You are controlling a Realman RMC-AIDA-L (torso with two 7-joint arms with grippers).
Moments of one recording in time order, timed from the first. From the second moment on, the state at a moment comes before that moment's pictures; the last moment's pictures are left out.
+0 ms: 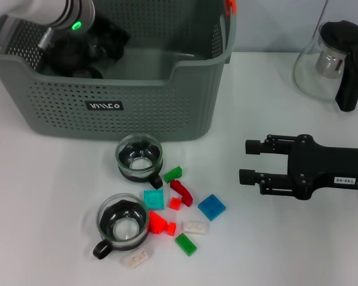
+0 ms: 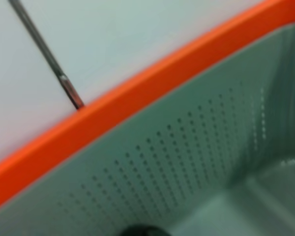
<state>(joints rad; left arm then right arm) -0.99 -2.05 1.13 0.69 2.86 0.71 -2.54 0.53 2.06 -0.82 -0.58 -1.87 -1.65 1.31</state>
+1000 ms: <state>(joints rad) -0.68 -2.15 1.03 1.62 2.55 1.72 -2.32 0.53 2.04 -0.80 -0.58 -1.87 -1.64 1.31</state>
